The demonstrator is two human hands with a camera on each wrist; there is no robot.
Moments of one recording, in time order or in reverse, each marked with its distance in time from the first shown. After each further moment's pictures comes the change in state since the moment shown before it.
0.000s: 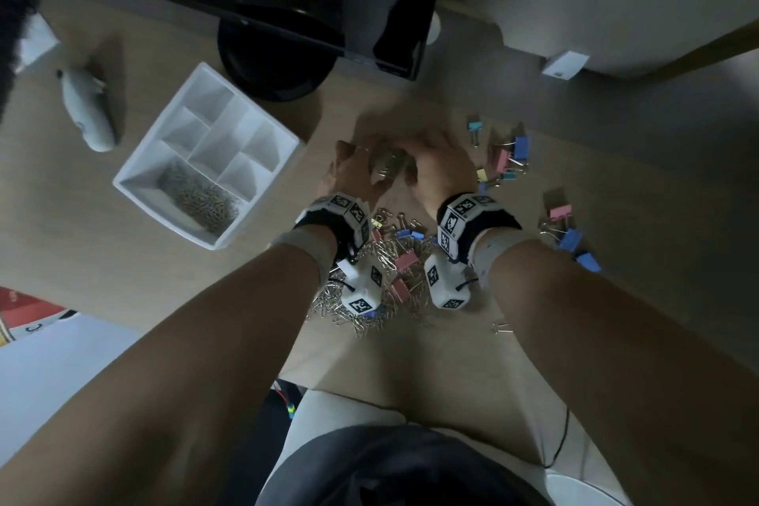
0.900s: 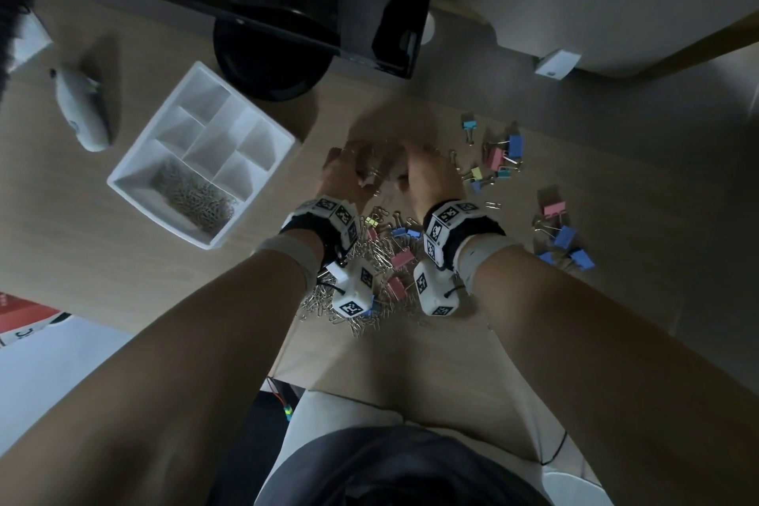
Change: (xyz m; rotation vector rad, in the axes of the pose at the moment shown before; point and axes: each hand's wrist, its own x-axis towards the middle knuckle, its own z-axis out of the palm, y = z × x) left_hand 0.002 -0.011 0.002 -0.129 0.028 -0.008; right_hand -0.003 -0.009 0.010 0.084 -0.098 0.121
